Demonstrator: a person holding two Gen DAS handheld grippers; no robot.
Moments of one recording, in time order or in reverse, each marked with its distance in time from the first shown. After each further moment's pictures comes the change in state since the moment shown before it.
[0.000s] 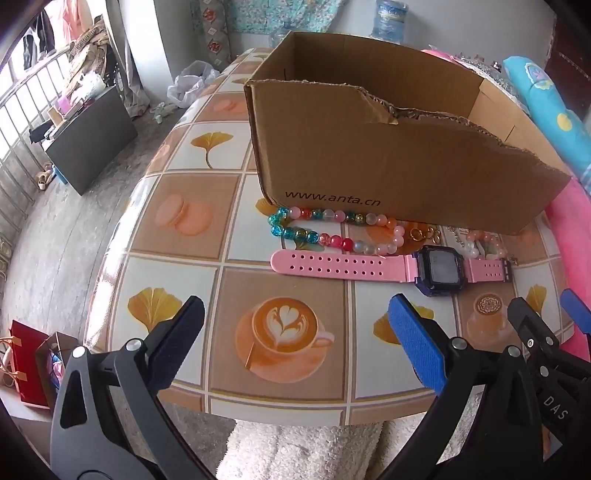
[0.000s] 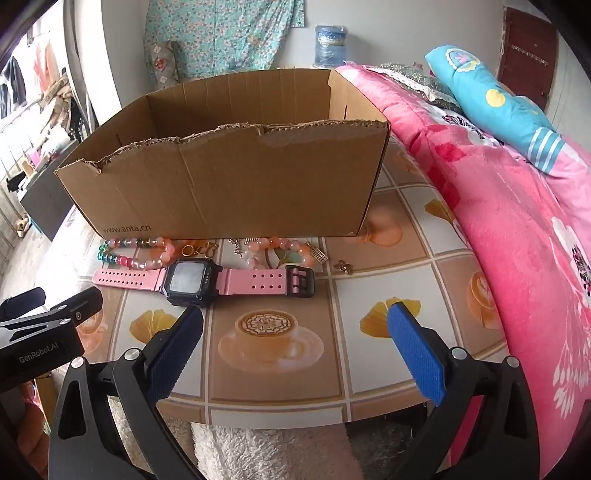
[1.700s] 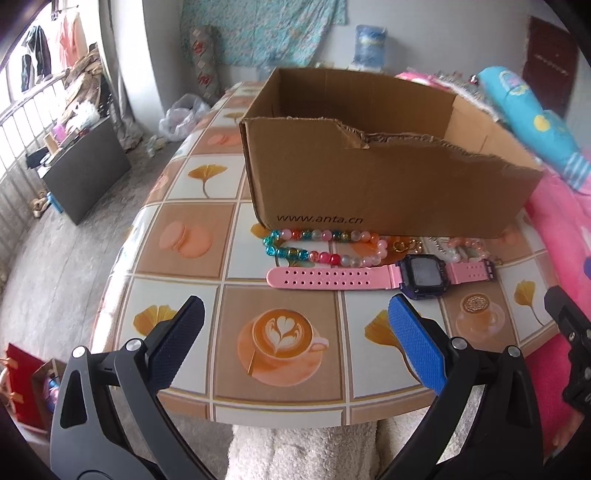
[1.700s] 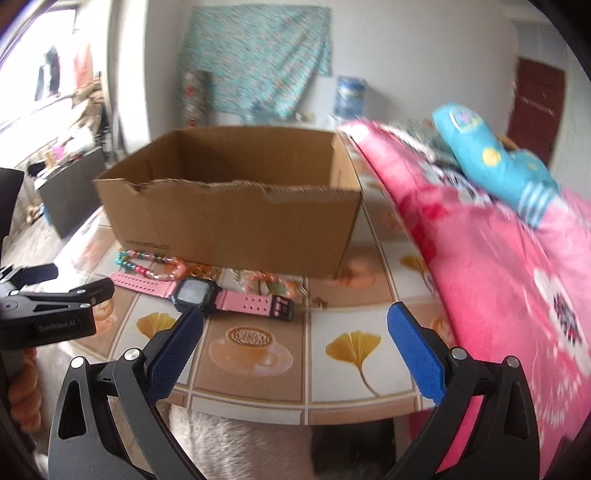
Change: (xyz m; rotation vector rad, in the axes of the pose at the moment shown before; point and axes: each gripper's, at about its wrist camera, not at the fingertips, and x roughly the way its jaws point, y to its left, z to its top) left arm -0.023 0.005 -0.016 0.051 -0.157 -0.053; right arm -0.051 -0.016 -0.013 -0.161 -0.237 0.043
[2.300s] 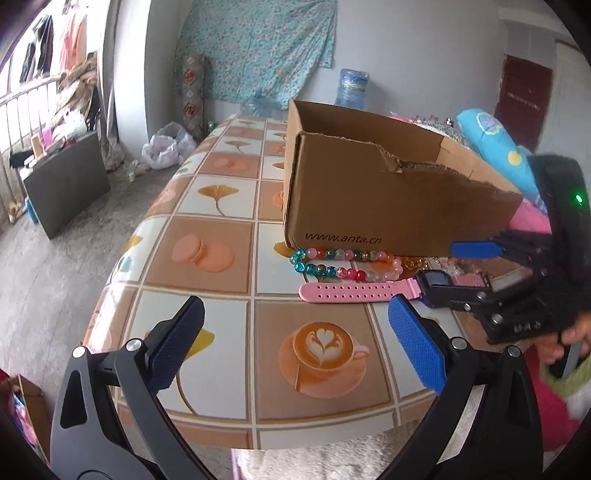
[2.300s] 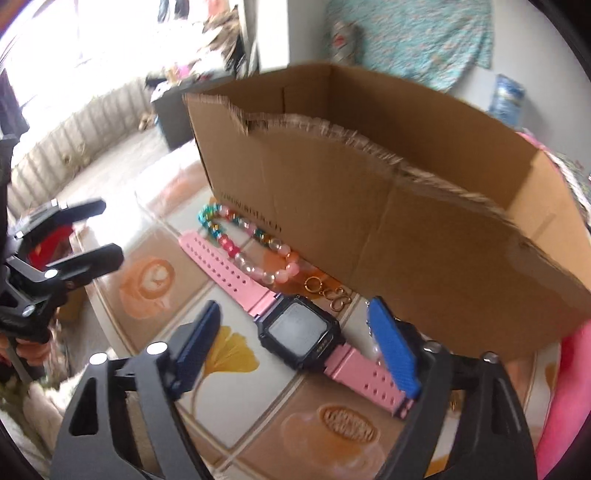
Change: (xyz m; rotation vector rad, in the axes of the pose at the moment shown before) left arm 0.005 0.046 -0.020 -0.012 -0.170 -0.110; right arm 0.109 0.076 0.028 -0.381 0.249 0.425
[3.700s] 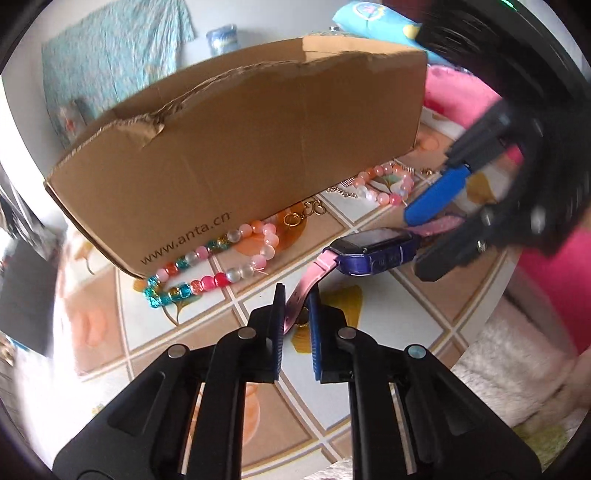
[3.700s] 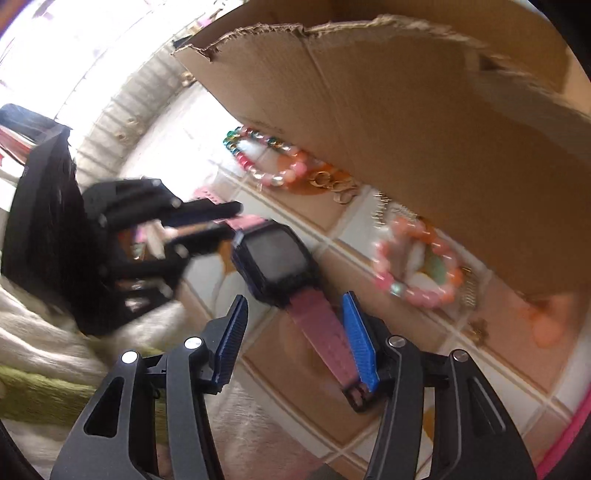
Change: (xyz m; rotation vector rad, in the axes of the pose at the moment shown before) left arm 0.049 -0.086 -0.001 0.459 0.214 -0.194; right arm 0.012 -0.066 -0.037 0.095 0.246 0.269
